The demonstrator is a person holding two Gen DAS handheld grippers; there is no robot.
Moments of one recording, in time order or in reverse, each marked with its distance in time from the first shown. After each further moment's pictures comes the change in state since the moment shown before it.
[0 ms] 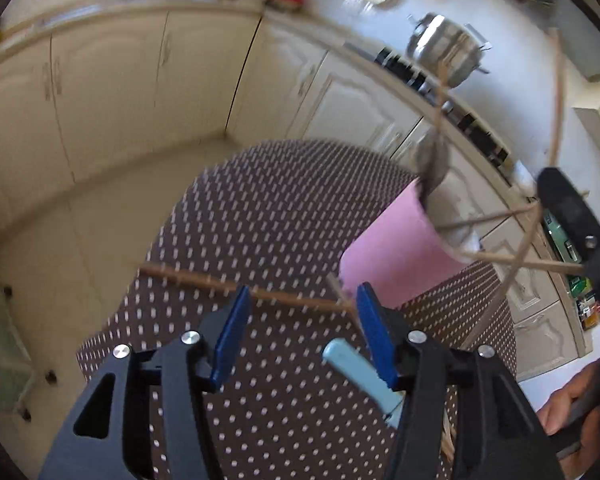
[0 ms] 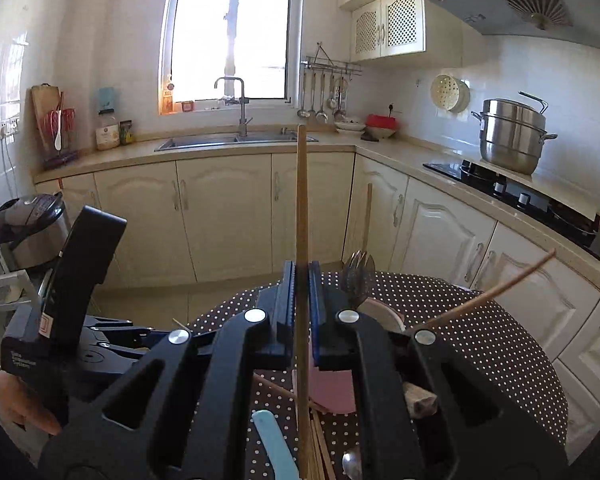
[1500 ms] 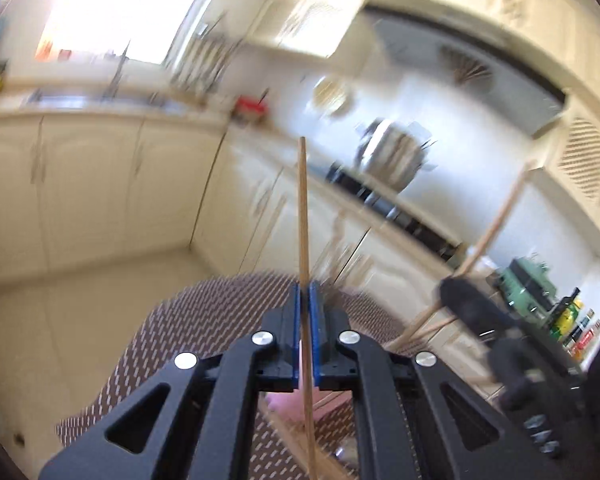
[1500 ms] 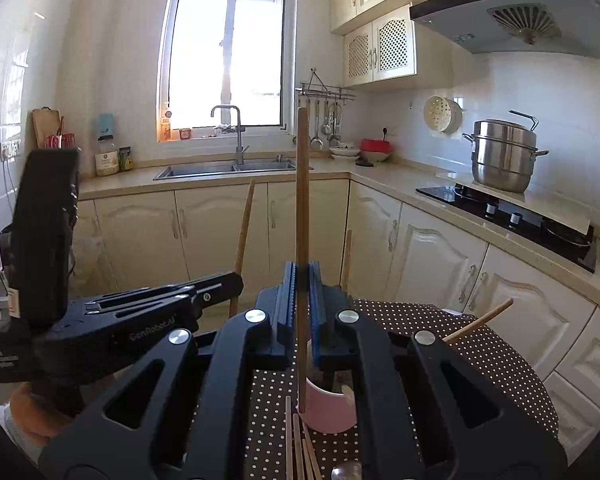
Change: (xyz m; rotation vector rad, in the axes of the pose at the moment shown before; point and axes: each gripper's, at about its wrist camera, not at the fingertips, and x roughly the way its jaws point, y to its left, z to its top) left arm -0.071 -0.066 0.038 0.107 -0.496 -0.120; right arm -0.034 -0.013 0.033 0.032 -0.108 0.000
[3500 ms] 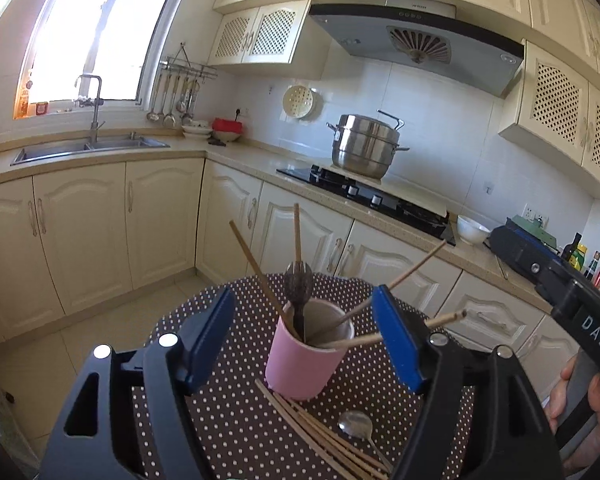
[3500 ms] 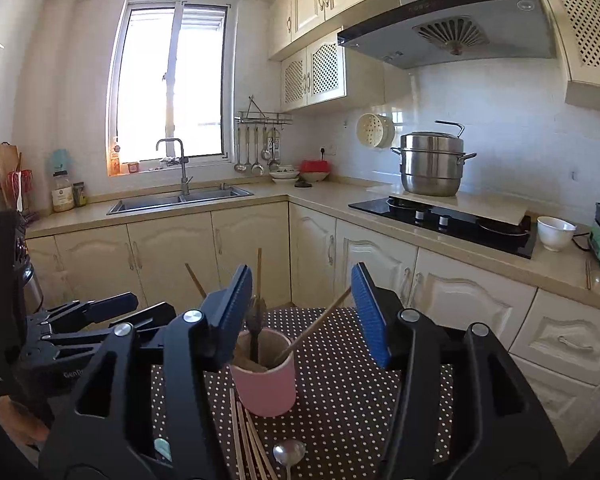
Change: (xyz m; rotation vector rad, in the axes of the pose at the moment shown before) left arm -0.045 -0.037 -0.037 0.165 0.041 0.035; right arm -0.082 -0.044 -0.001 0.068 -0.071 -0.207
